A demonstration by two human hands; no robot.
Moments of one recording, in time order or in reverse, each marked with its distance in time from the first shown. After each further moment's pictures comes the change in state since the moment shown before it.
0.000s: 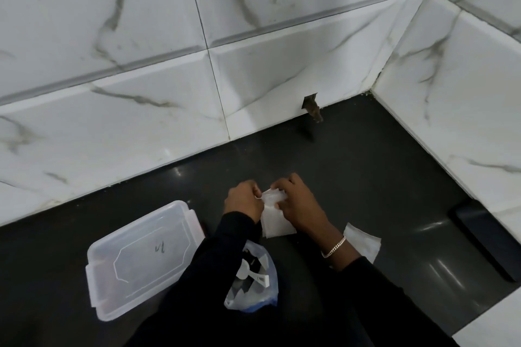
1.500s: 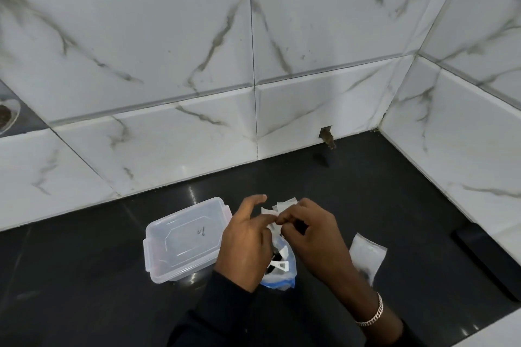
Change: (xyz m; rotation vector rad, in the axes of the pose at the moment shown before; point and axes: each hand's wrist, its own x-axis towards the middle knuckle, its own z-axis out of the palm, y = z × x) left_hand -0.196 -0.011 -0.087 0.014 0.448 0.596; right_hand -0.146 -0.154 -0.065 0.254 0.234 -0.210
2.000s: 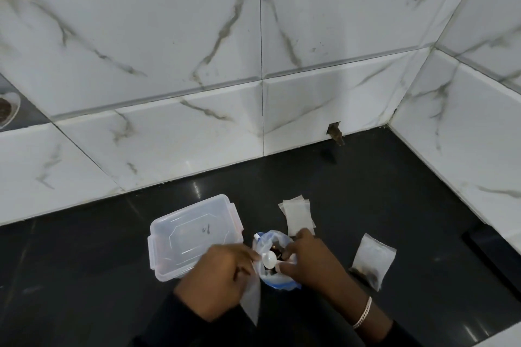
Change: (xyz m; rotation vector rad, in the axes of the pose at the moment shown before) left_hand -0.025 -0.049 -0.043 0.020 -0.580 0.016; right_hand -0.005 0.055 0.038 -0.487 -0.582 0.290
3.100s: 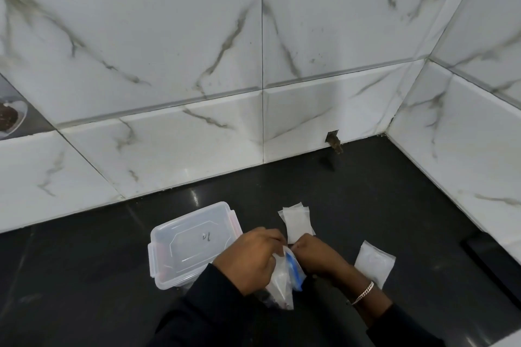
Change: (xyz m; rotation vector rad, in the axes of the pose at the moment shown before) left_hand 0.057 0.011 0.016 0.160 -0.018 0.178; right_hand 0.025 0.007 -0.018 0.206 -0.236 0.092
